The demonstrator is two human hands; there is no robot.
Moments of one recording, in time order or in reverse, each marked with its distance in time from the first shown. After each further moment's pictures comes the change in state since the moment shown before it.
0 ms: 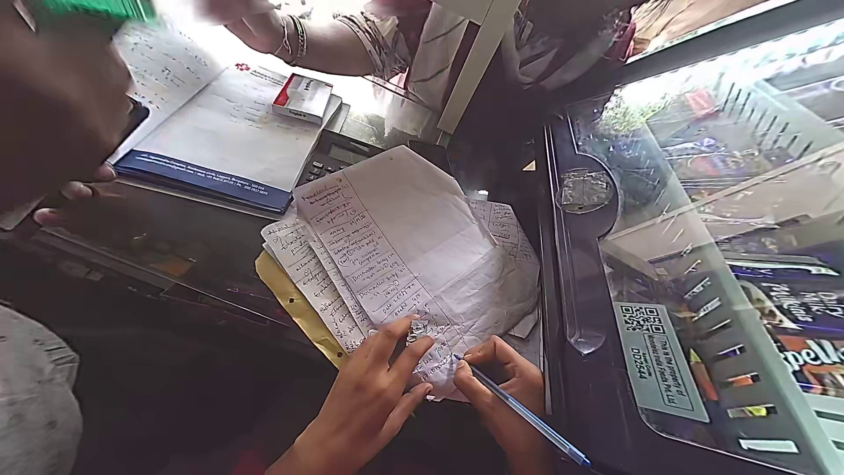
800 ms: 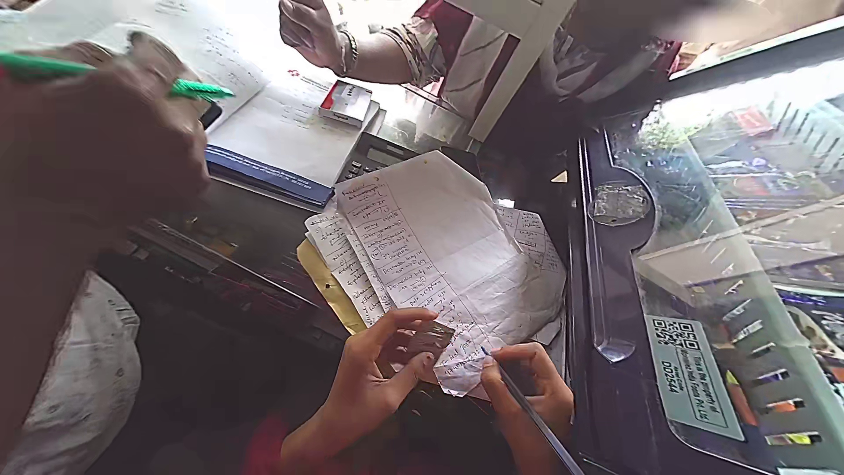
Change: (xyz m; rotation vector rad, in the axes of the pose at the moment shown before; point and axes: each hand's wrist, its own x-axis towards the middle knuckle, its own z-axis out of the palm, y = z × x) left_hand 0.002 0.002 -0.020 -0.886 0.256 -0.202; right_hand -0.007 -0.003 0.005 0.056 0.056 -0.204
